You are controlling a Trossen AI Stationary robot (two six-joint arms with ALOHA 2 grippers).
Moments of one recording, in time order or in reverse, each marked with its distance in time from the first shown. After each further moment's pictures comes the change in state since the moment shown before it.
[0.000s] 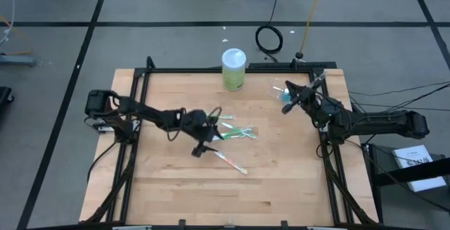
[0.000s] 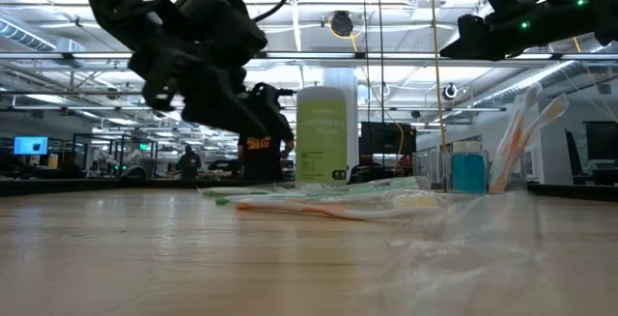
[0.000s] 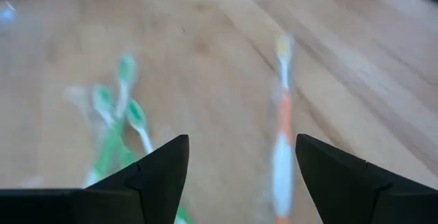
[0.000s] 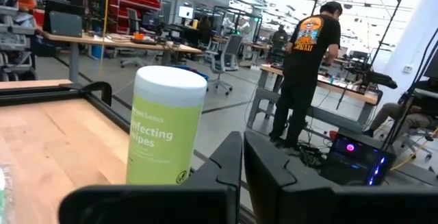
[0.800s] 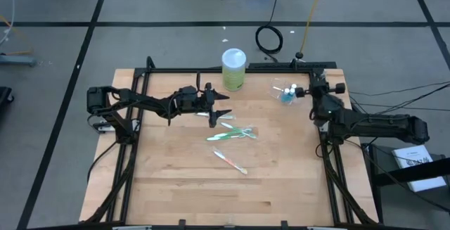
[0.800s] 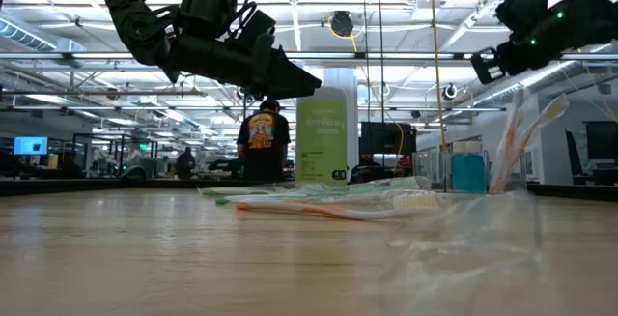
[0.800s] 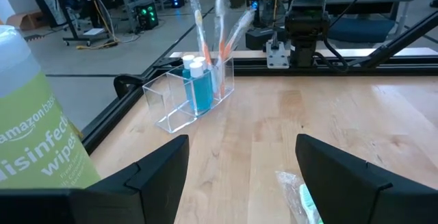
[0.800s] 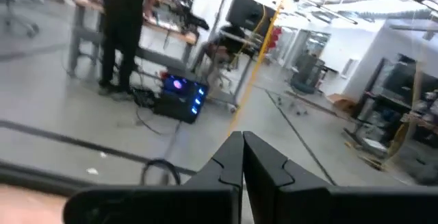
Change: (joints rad) left arm 0.223 0.000 -0.001 0.447 -0.237 -0.243; right arm -0.086 -0.046 0.000 -0.094 0.649 -0.124
